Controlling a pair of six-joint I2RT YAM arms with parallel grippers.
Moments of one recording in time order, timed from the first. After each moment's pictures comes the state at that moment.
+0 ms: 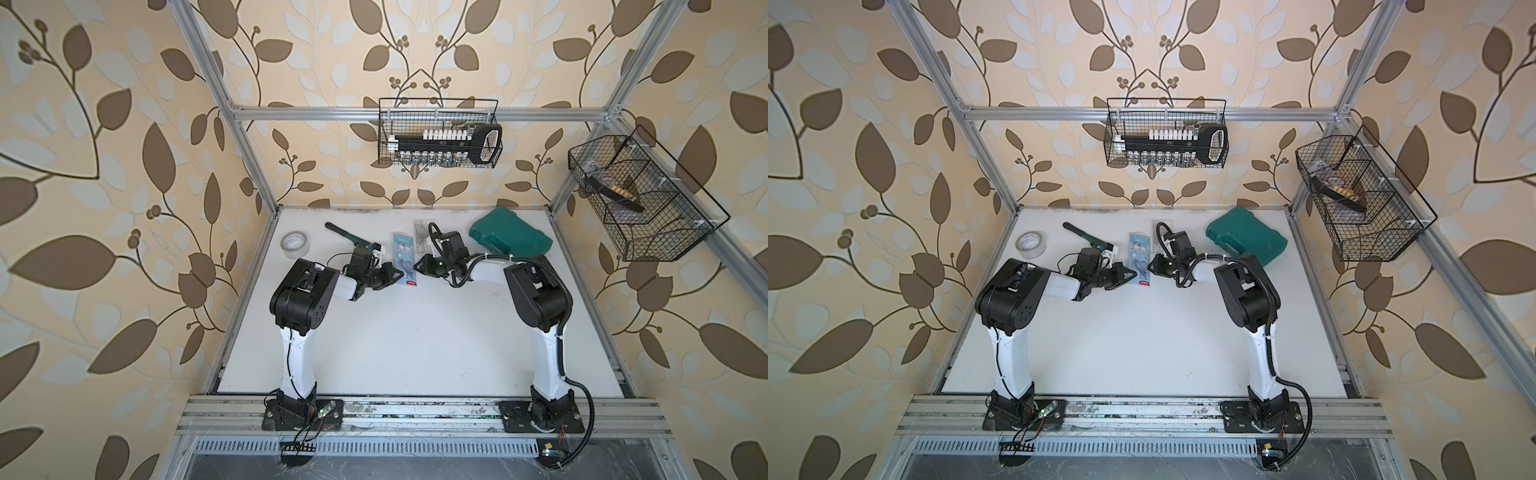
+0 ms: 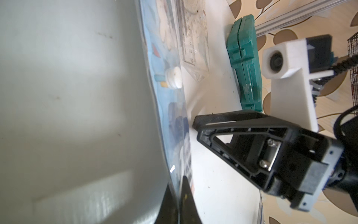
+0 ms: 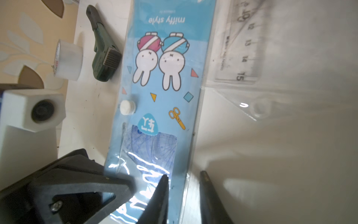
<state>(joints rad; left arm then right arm) -0.32 2.02 0.93 0.50 0.63 -0.76 0.40 2.14 1.31 0.02 -0.39 0.57</state>
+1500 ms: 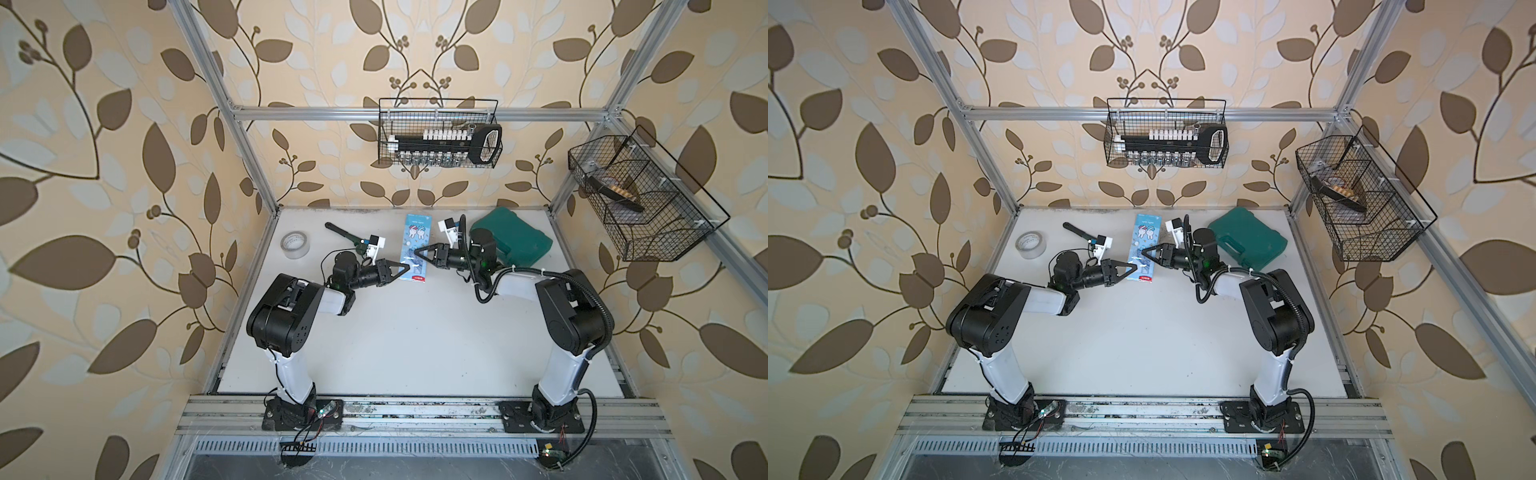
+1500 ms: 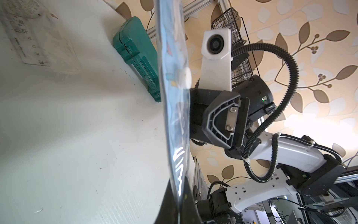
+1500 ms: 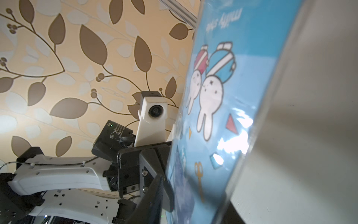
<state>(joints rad) -0.30 1.81 0.71 1.06 0.95 -1.07 0.35 1.87 1.01 0.65 -0.83 0.86</state>
